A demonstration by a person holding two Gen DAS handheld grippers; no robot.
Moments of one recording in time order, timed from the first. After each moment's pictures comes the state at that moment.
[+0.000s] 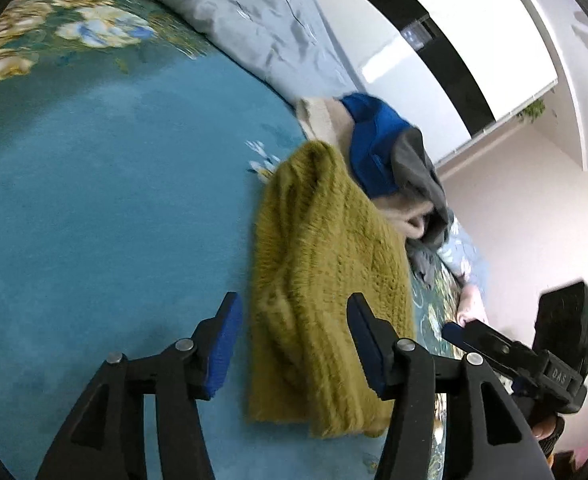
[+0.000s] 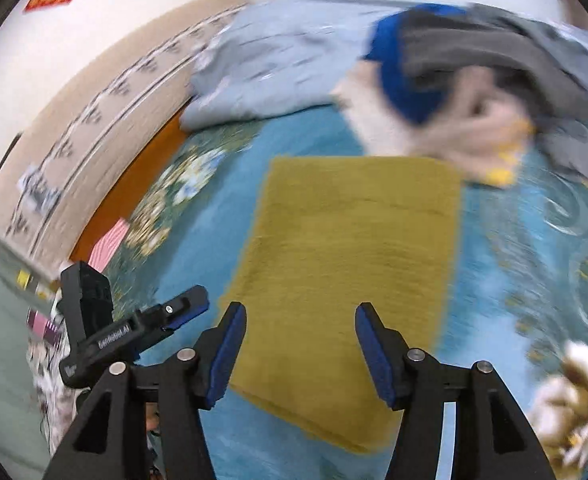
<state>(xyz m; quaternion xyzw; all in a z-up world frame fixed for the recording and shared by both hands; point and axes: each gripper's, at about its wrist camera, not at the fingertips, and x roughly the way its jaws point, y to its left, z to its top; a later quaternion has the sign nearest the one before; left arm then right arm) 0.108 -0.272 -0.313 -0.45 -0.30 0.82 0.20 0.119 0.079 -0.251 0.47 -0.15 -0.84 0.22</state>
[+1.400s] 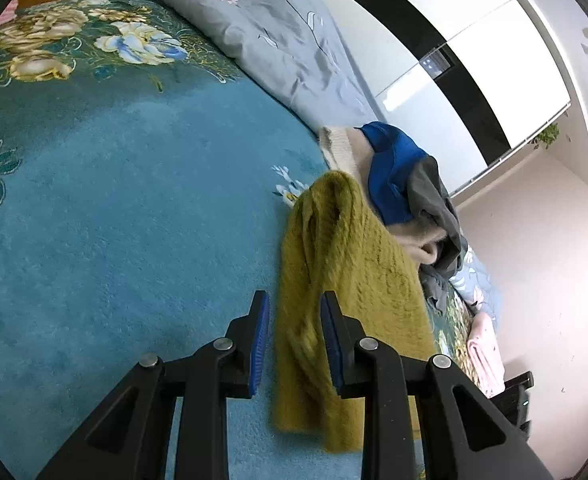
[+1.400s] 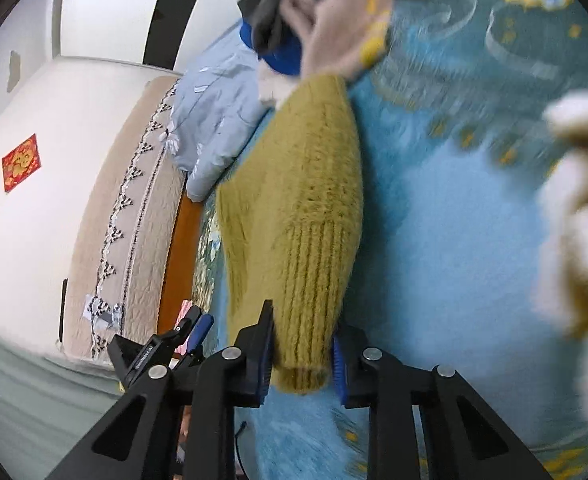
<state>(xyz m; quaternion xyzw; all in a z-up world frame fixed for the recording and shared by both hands) 0.136 -0.294 -0.301 -0.40 -0.31 0.85 0.14 0.144 0.161 -0.341 0.46 -0.43 -0.75 0.22</state>
